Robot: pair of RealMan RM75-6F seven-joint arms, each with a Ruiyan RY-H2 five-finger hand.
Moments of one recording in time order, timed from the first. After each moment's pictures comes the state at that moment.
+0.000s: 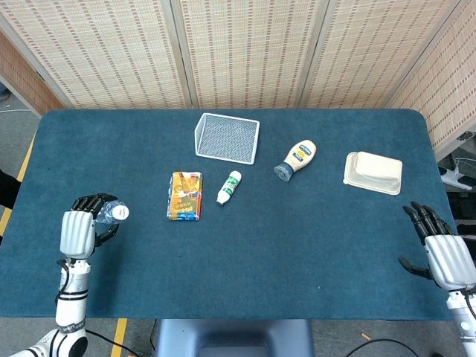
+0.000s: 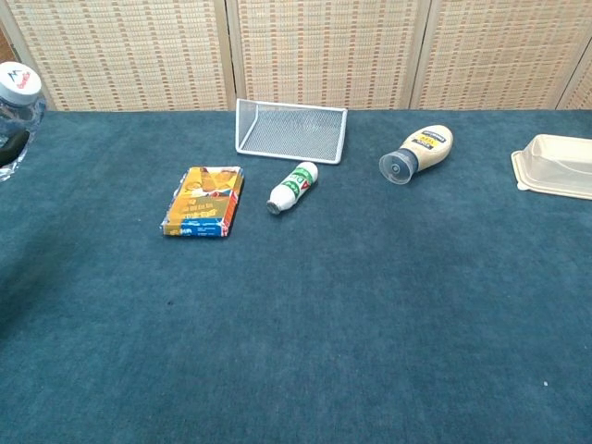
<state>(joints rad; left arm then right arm) -0.36 -1.64 -0.21 -1.21 1.47 1.57 -0.01 0.11 -1.00 0.04 -1.69 -1.49 1.39 0.02</state>
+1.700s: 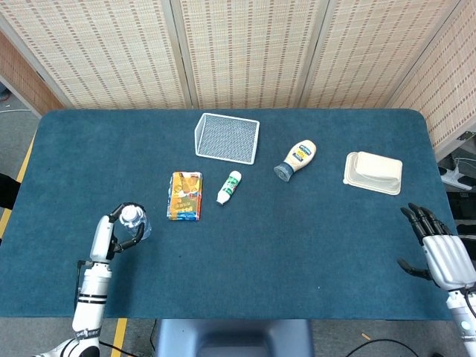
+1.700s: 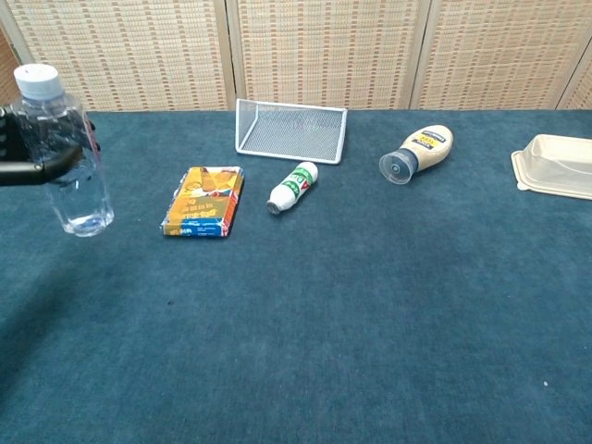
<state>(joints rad) -0.35 -1.62 -0.22 -1.49 1.37 1.39 -0.46 0.12 -0.98 0.03 -1.70 -1.49 1.36 0.04</state>
